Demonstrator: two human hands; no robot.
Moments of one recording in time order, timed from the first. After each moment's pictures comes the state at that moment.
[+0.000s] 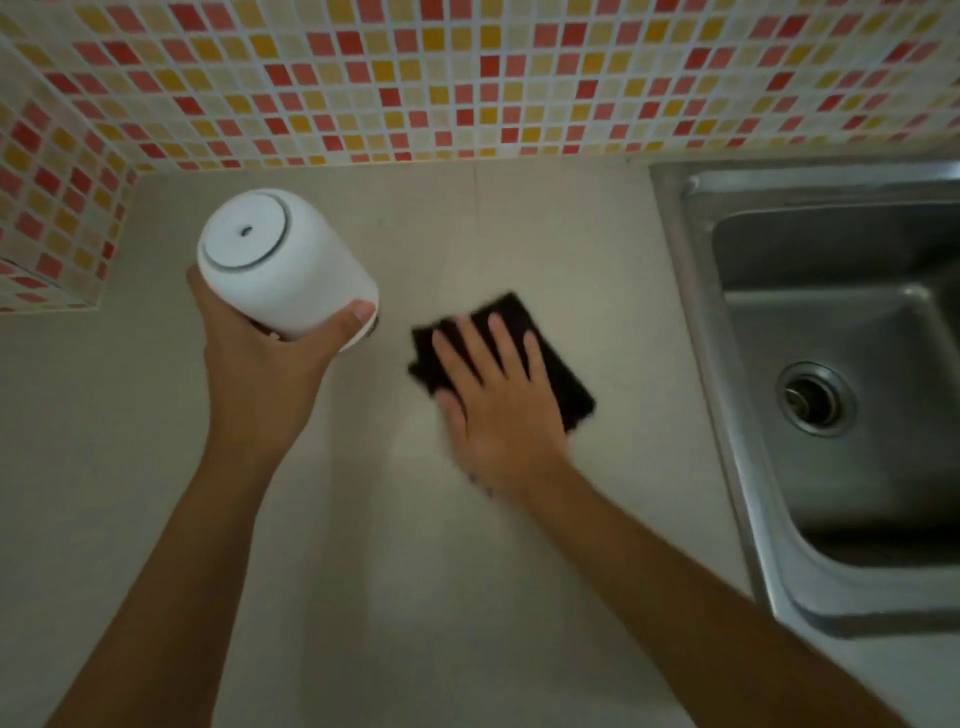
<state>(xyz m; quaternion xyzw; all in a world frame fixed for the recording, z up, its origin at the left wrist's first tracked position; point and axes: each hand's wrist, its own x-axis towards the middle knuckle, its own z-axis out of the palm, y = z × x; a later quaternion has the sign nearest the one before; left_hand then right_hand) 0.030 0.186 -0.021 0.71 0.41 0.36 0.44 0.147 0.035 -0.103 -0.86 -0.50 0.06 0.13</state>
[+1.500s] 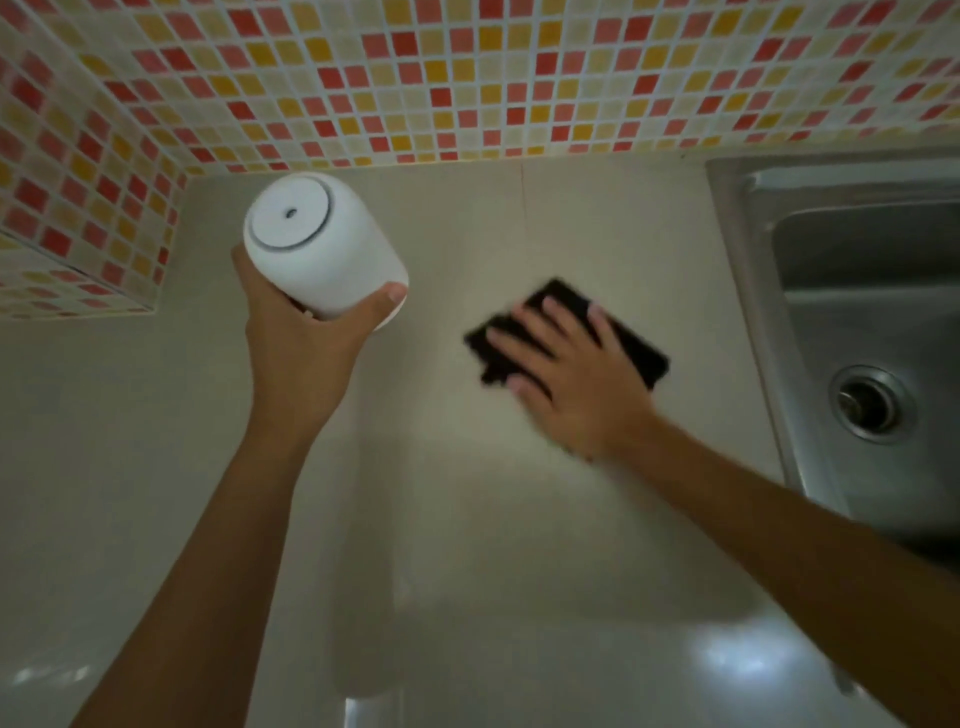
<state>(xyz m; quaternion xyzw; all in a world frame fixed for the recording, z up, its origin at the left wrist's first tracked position) 0.033 0.224 -0.027 0.72 0.40 0.35 0.45 0.199 0.043 -0.107 -0.81 -0.58 0.04 0.06</state>
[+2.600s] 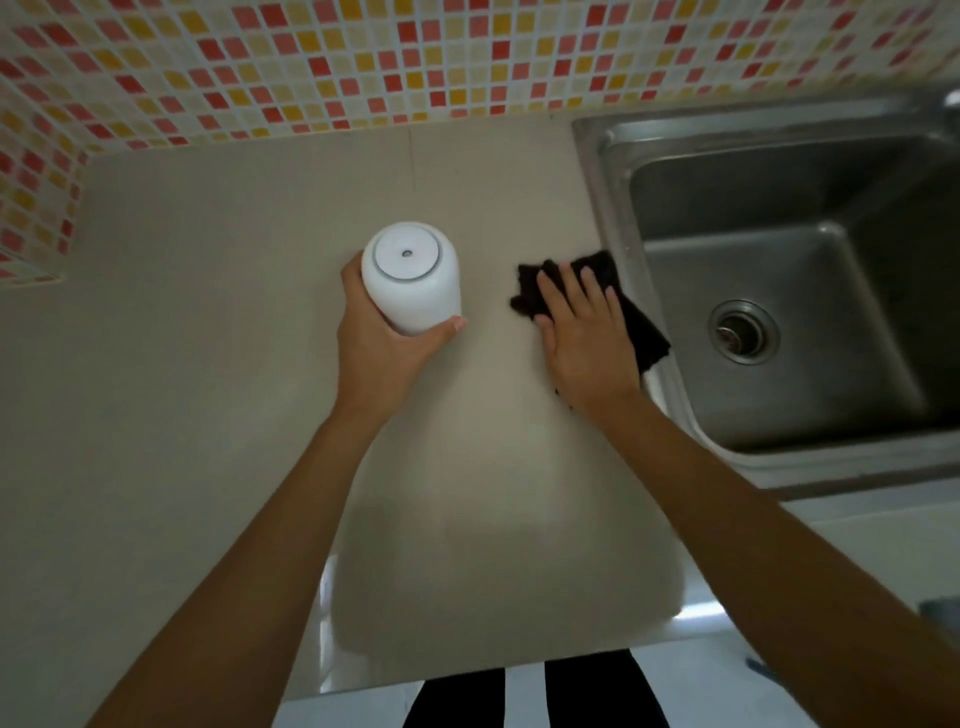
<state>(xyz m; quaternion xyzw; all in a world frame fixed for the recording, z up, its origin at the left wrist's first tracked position) 0.075 0.083 -0.053 0.75 0.36 0.25 0.50 0.222 -0.072 -0.105 -0.91 -0.39 0.04 0.13</state>
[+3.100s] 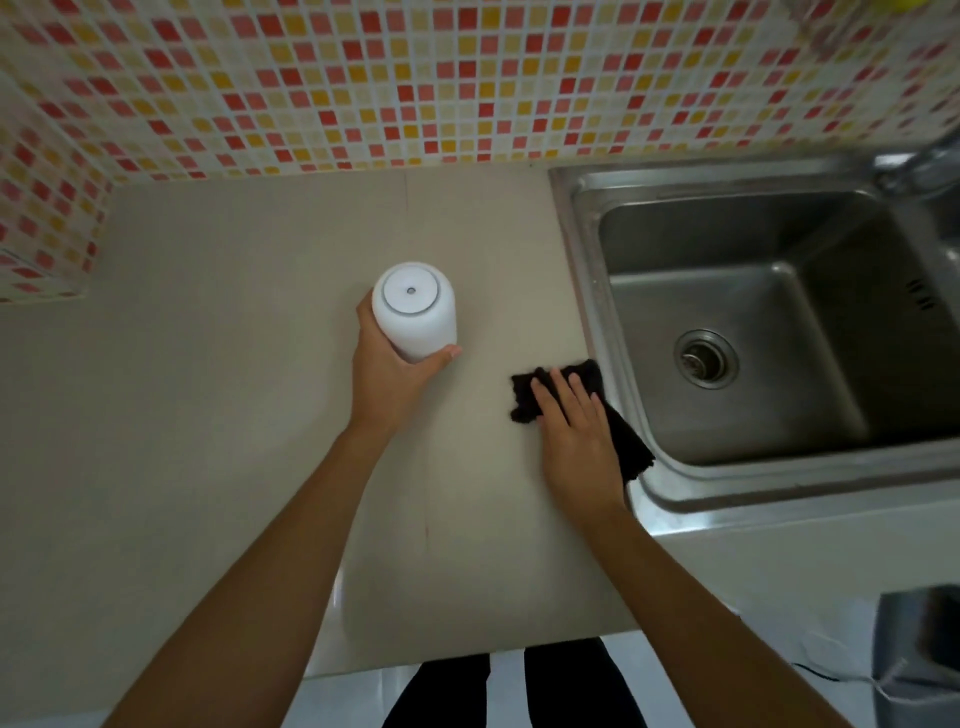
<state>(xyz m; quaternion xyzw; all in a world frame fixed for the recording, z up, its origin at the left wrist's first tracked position) 0.078 0.067 -0.058 0.73 0.36 0.25 0.52 0.157 -0.141 -0.110 -0.91 -0.38 0.03 0.17</state>
